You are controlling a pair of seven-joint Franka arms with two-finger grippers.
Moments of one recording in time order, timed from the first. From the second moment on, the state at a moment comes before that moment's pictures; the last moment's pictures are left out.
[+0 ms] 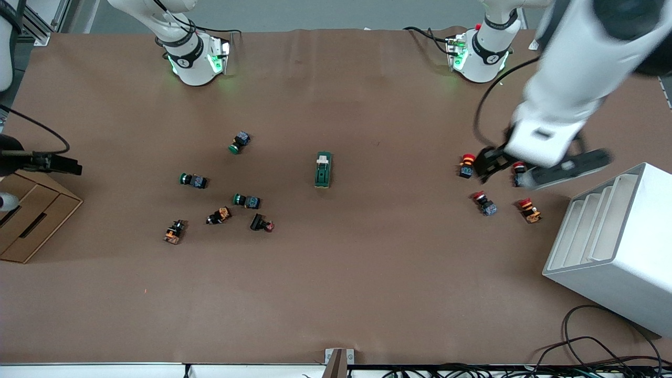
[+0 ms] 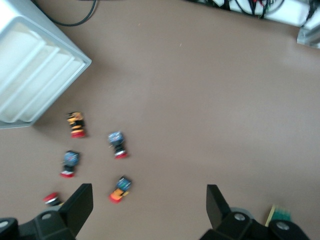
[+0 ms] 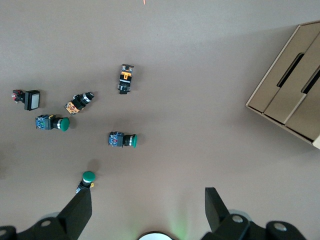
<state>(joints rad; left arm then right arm) -0.05 0.16 -0.31 -1.38 0.11 1.60 -0.56 -0.05 0.26 -0.02 -1.29 -0.04 1.35 0.01</state>
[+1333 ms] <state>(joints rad) 0.03 -0.16 -0.12 -1.66 -0.04 1.50 -0.10 -0.08 0.01 -0.02 -1.46 0.01 1.37 -0.03</state>
